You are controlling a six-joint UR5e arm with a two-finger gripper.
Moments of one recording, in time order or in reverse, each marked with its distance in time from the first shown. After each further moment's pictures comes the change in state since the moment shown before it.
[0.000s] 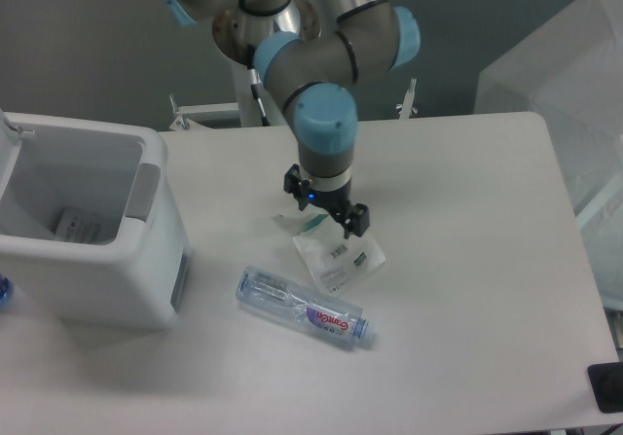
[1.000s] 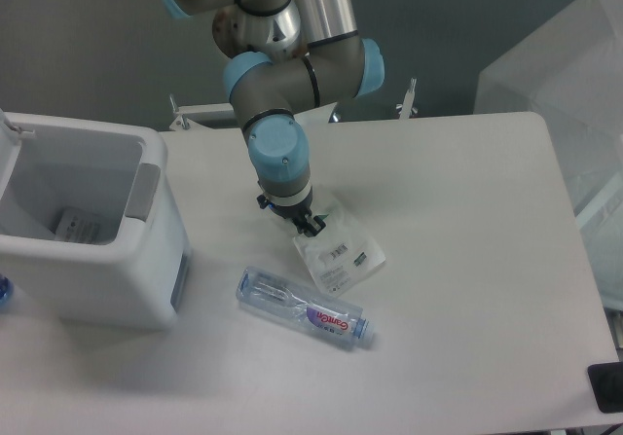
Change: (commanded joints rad) arm -0.051 -0.034 0.000 -0.005 0.051 0.035
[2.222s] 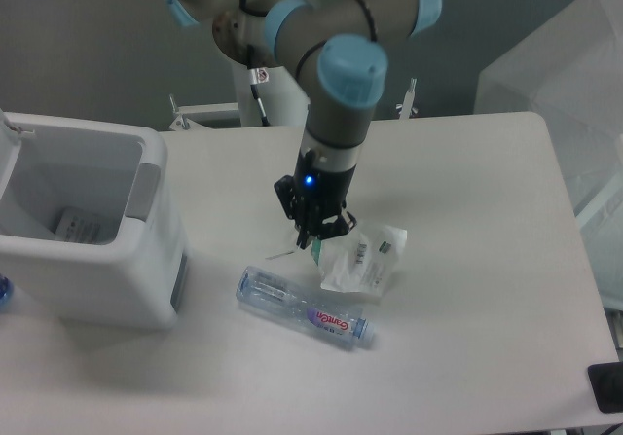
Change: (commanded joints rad) arm 0.215 0.215 0.215 -0.057 -0.599 -0.064
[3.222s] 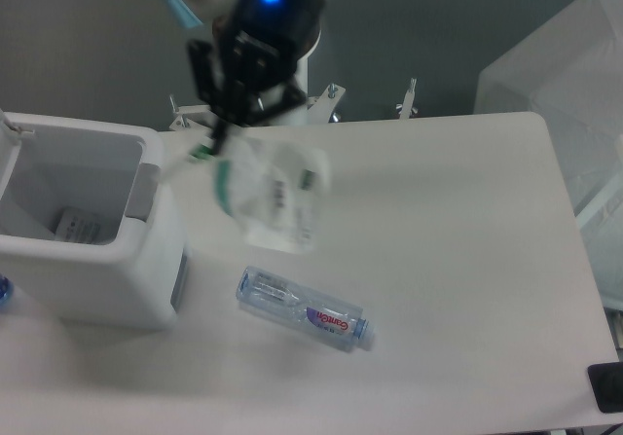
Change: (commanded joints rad) arm -0.112 0.196 0.160 -0.002 -0.445 -0.489
